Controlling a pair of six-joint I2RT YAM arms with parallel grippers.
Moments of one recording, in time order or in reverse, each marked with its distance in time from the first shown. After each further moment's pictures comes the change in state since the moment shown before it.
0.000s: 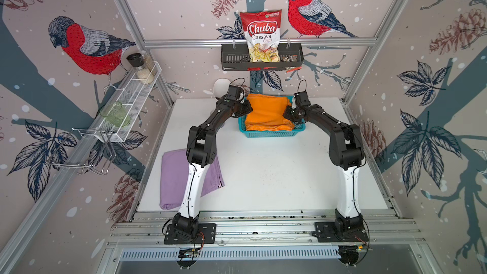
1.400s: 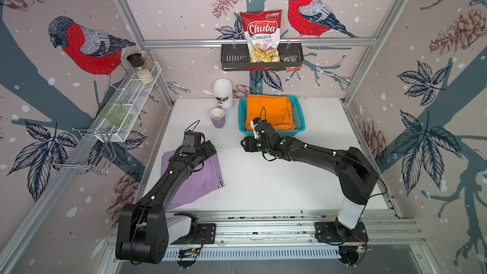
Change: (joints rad) left arm 0.220 -1.250 -1.553 0.201 -0.326 -0.138; right arm 0.596 -0.403 -0.557 0.317 0.143 0.085
